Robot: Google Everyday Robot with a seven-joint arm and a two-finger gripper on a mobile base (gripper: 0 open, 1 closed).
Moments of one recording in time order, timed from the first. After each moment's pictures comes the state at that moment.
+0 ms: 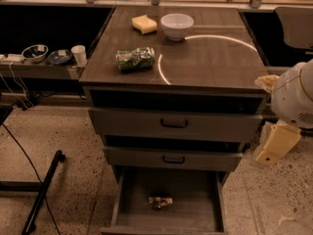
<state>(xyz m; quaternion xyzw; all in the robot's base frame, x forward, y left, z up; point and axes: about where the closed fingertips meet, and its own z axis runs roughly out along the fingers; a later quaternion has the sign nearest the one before) 0.422 -0.219 0.887 -0.59 0.78 -0.02 0.21</state>
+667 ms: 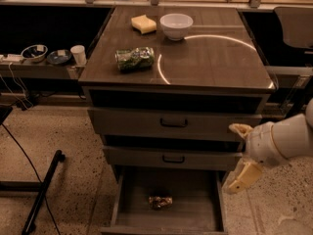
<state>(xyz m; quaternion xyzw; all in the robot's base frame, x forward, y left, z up) 0.434 -0.200 0.729 -0.56 0.77 0.15 0.27</state>
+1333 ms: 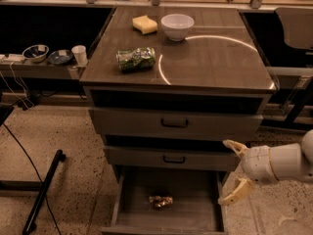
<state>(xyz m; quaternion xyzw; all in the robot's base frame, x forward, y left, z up) 0.432 -0.195 0.659 -0.55 0.73 0.23 0.34</state>
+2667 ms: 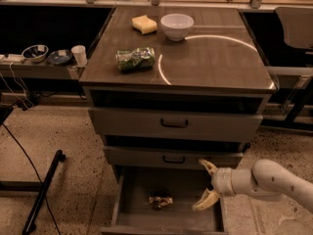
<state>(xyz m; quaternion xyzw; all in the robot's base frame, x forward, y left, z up) 0.479 -0.159 0.459 -0.53 0.70 0.28 0.38</state>
